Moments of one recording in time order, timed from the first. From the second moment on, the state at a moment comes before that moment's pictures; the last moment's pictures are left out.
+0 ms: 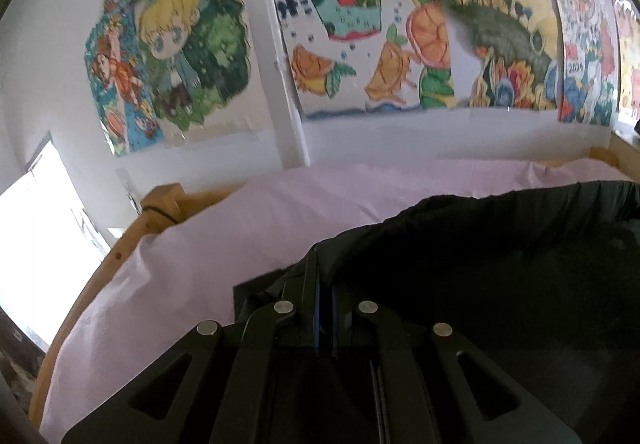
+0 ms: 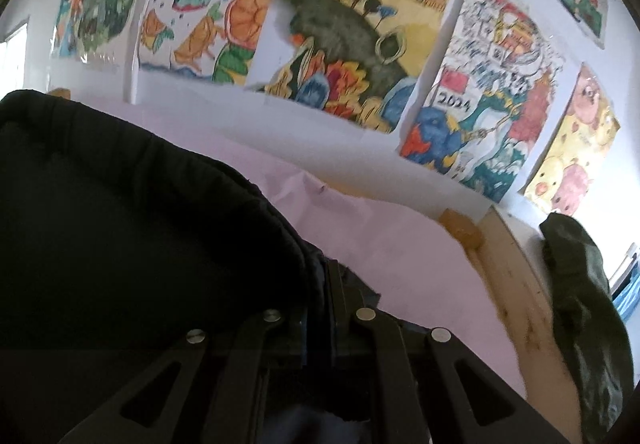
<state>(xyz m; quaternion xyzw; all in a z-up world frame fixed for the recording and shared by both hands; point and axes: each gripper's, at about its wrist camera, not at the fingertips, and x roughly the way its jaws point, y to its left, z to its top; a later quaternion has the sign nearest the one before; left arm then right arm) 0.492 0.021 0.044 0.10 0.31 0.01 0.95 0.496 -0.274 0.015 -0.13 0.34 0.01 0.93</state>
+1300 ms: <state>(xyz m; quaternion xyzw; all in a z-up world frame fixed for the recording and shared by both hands) 0.425 0.012 0.069 0.01 0.25 -0.08 0.96 0.444 -0.328 0.035 0.04 0.29 0.11 0.95</state>
